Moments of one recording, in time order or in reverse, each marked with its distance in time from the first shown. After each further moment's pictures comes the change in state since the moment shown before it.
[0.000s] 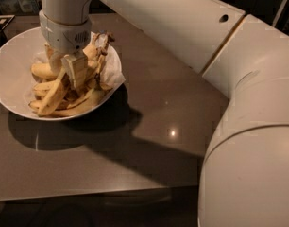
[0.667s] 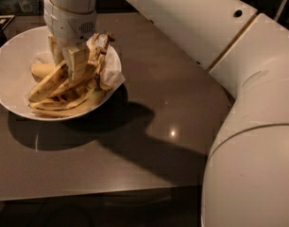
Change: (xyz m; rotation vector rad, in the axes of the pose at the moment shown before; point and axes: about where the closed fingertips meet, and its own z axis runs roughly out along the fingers) arm -0.004 0.001 -0.022 0.027 -0.072 0.018
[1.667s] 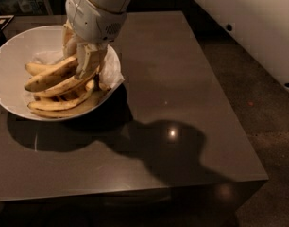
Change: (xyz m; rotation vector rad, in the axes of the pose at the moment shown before) arm -0.020 0.036 -0.047 0.198 -0.084 0.053
